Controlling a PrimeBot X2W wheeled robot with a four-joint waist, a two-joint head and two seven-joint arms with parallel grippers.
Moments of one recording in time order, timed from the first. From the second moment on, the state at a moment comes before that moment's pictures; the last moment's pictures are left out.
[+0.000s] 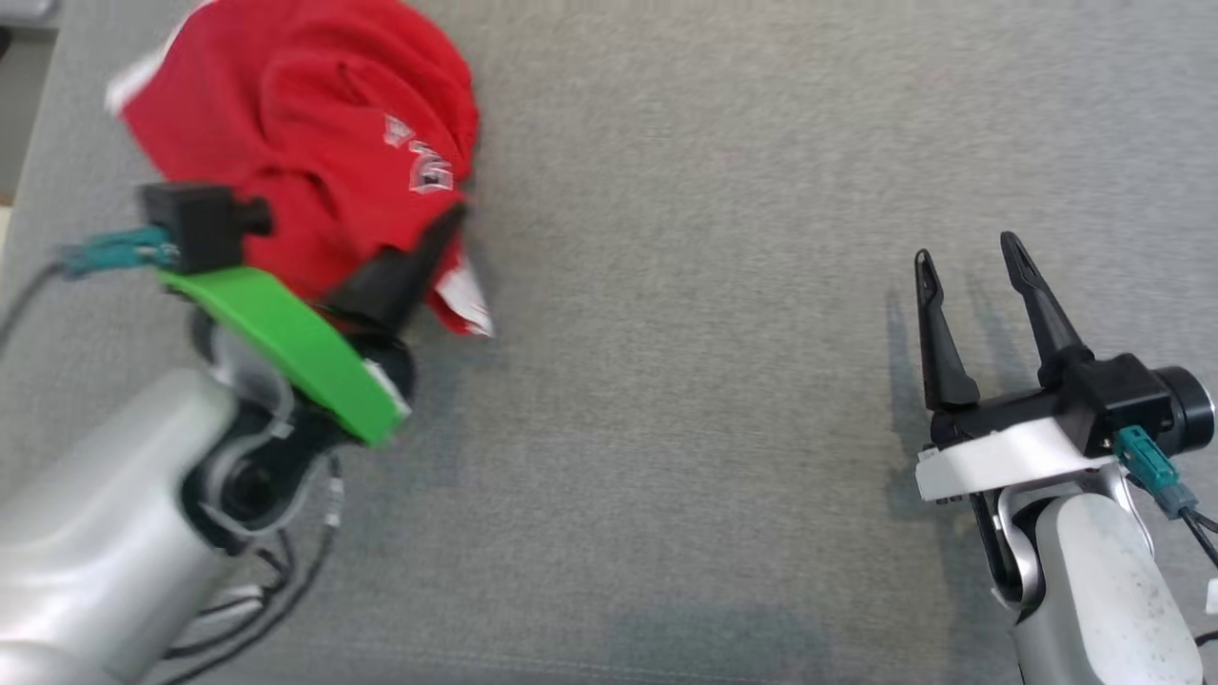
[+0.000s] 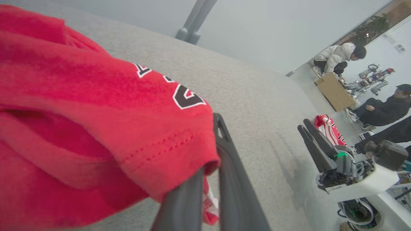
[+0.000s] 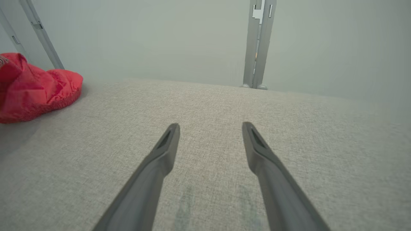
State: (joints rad) left arm -0.82 0.67 -0.96 0.10 -1.45 -0.10 -0.07; right arm -0.25 -0.05 -0.01 0.09 -0.04 0.13 -0.26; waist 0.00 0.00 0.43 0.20
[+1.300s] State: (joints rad) left arm -0.68 0.49 -1.13 0.03 -1.38 0.13 -0.13; right arm -0.12 -0.05 -0.03 0.06 0.10 0.13 -0.26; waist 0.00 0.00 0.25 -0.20
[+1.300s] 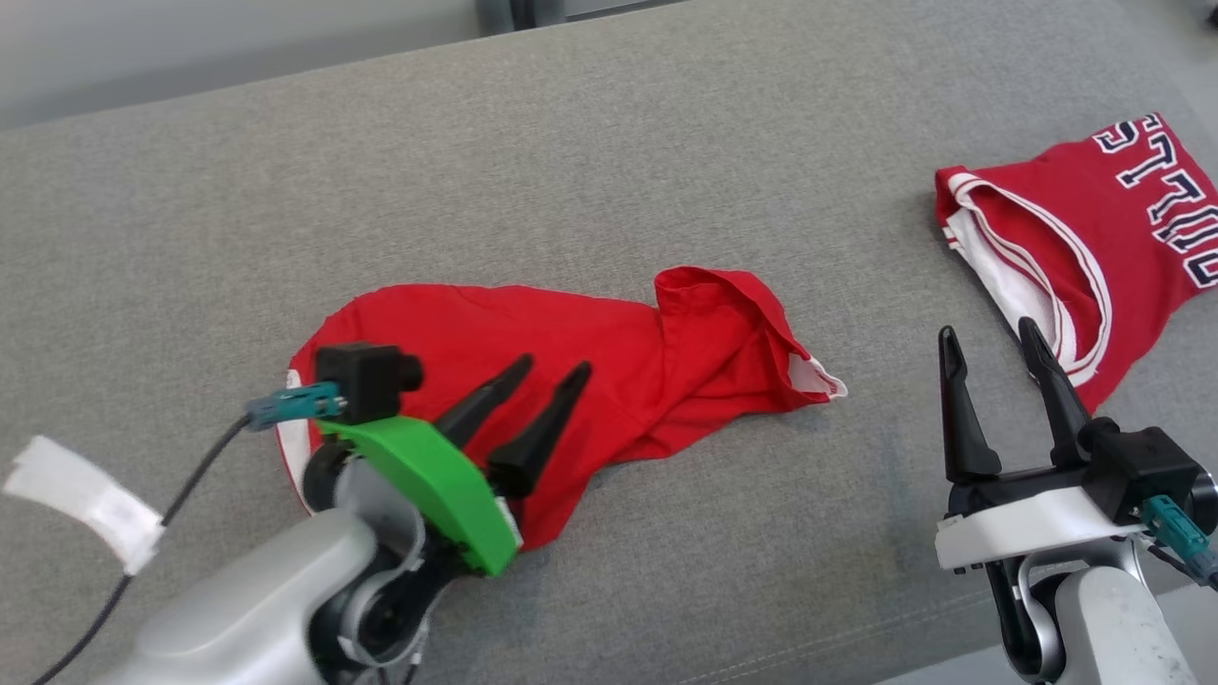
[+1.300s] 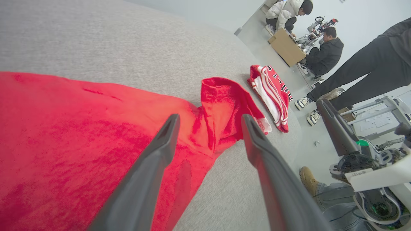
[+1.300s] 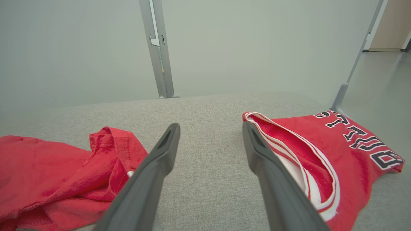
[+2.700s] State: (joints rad) left arm -0.79 0.64 -1.12 0.42 -1.32 -0.05 -0.05; right arm -0.13 -0.05 -0.01 0.09 0.09 0.13 -0.26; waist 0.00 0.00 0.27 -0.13
